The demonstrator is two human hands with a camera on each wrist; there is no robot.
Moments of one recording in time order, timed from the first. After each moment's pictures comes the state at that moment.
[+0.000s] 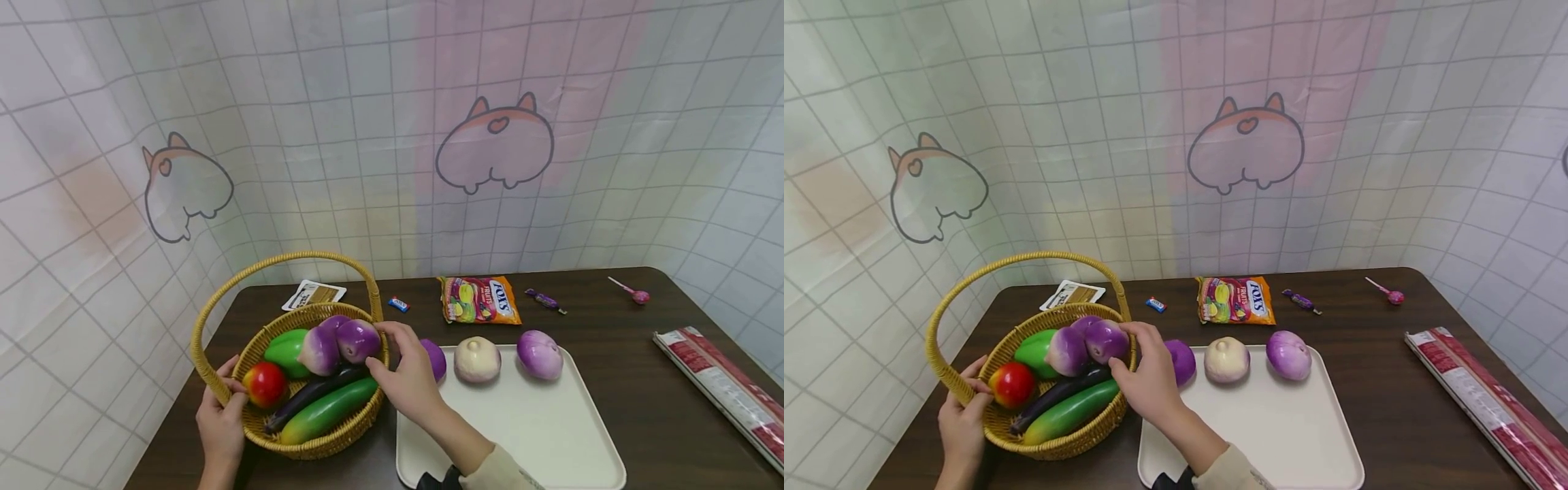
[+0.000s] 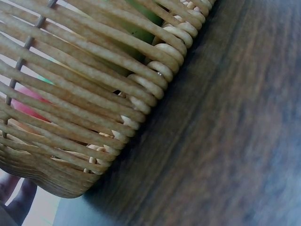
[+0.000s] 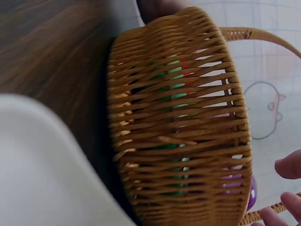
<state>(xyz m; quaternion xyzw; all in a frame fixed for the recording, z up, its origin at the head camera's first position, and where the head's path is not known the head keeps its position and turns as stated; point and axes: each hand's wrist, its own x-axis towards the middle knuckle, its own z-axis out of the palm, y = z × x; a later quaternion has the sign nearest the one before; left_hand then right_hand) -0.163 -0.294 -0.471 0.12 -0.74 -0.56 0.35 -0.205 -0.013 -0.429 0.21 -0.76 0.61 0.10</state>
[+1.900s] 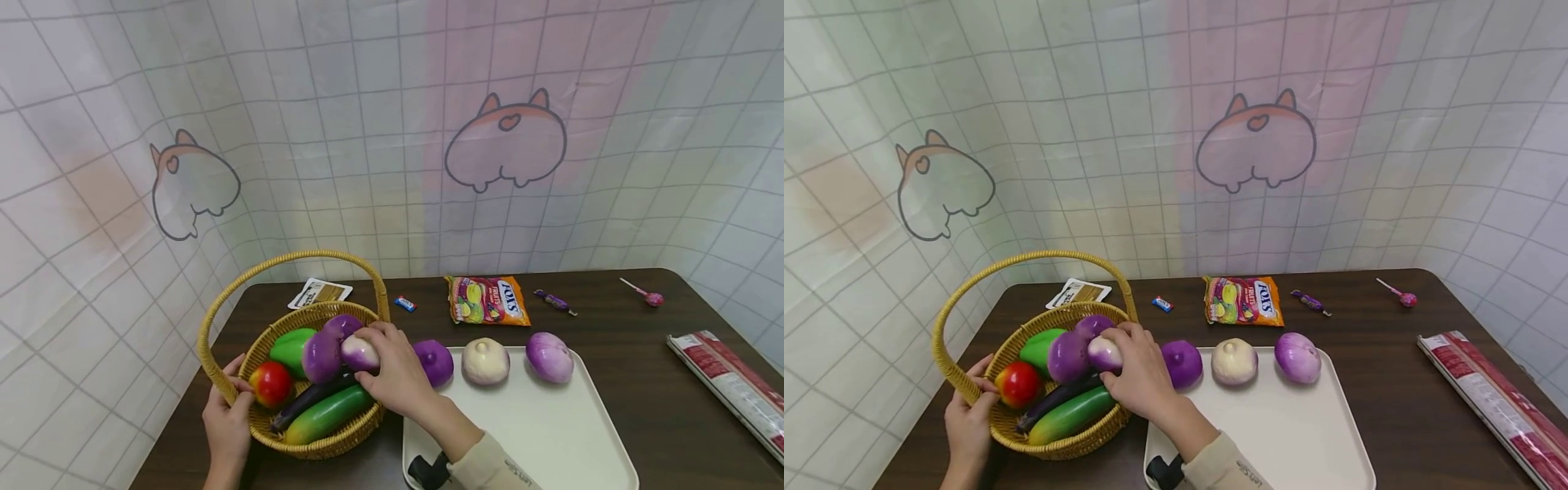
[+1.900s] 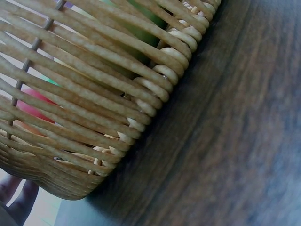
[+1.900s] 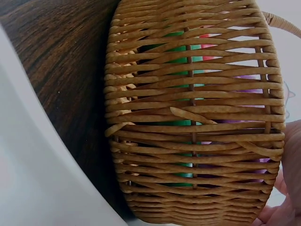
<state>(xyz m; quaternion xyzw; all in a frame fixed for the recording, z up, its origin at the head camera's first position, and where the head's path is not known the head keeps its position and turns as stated) -0.163 -0.298 -0.472 0.12 -0.76 -0.54 0.34 -0.223 -0.034 -0.431 0.26 -0.87 0.41 0.09</state>
